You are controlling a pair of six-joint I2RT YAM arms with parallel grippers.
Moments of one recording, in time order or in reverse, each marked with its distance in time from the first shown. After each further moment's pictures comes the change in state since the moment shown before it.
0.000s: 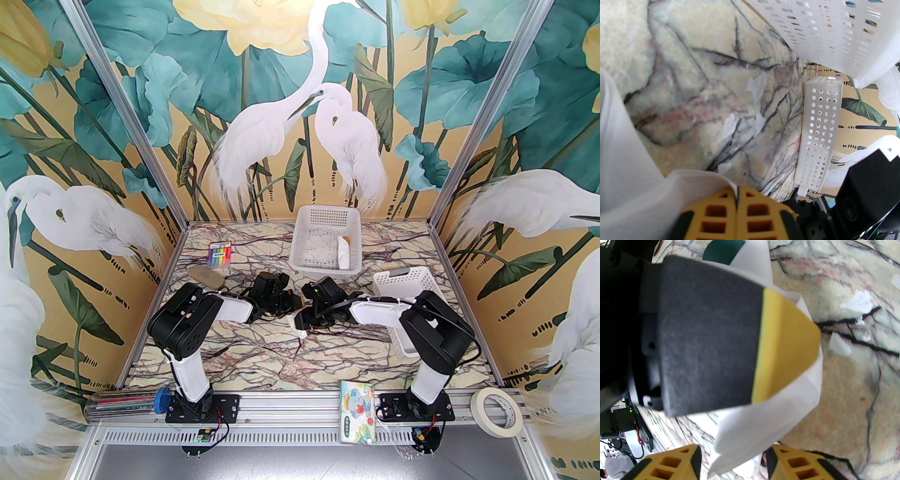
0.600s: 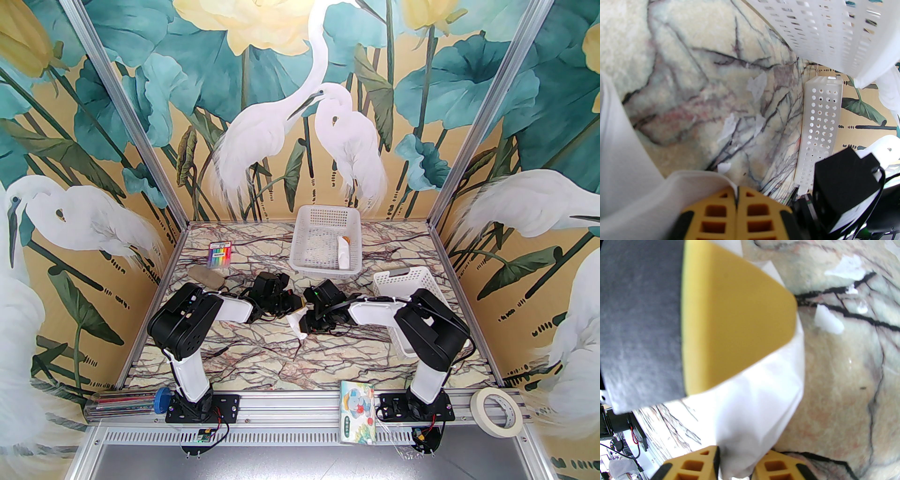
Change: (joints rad) left arm -0.001 0.000 0.000 0.000 0.000 -0.001; right arm 0.005 0.018 -0.022 -0.014 0.005 0.009
